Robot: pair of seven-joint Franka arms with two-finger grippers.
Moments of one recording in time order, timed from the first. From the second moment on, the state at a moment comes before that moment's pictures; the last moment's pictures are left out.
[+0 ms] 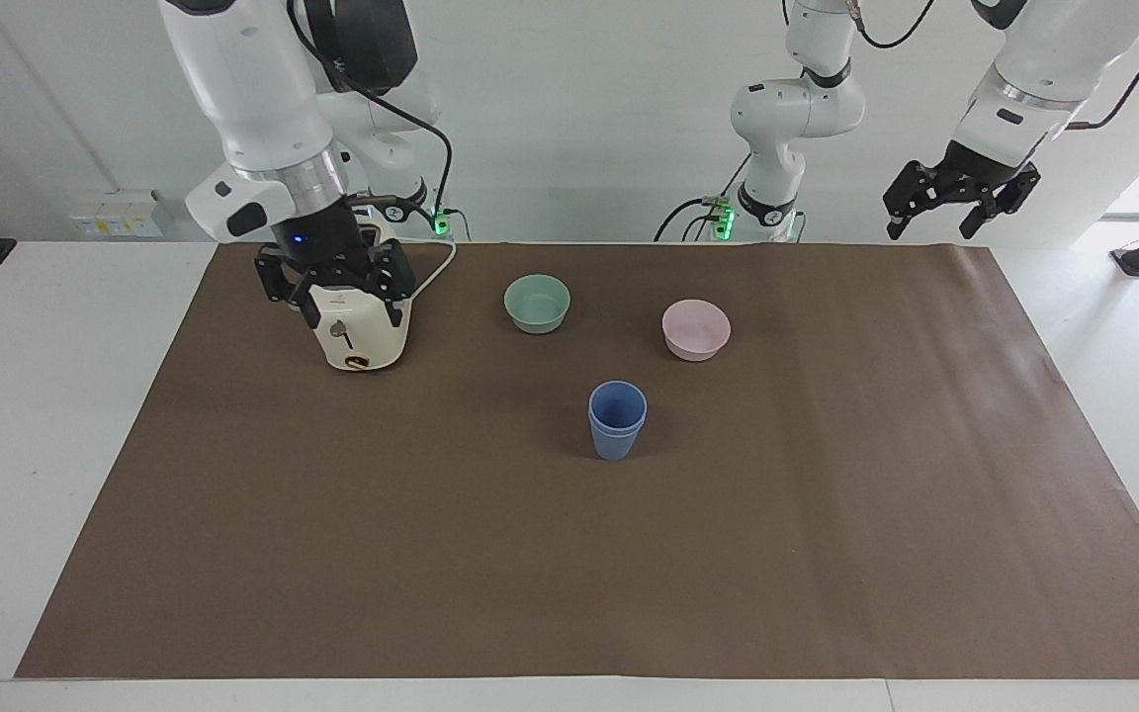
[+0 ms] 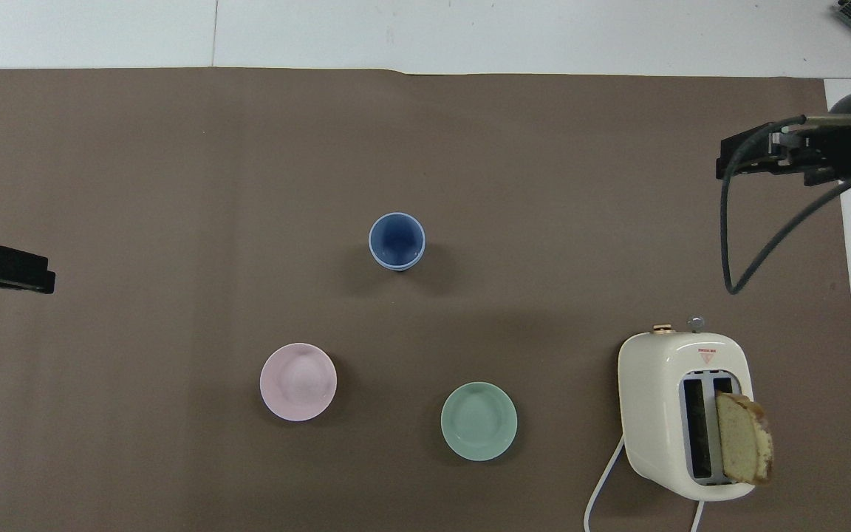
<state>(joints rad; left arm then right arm) 0.03 -0.10 -0.10 -1.59 -0.01 1.46 -0.03 0.07 0.15 -0.01 -1.30 0.01 1.56 0.14</state>
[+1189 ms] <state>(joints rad) 0.03 -0.10 -0.10 -1.59 -0.01 1.46 -0.03 0.04 0.05 -0.05 -1.32 -0.02 1.47 0.05</state>
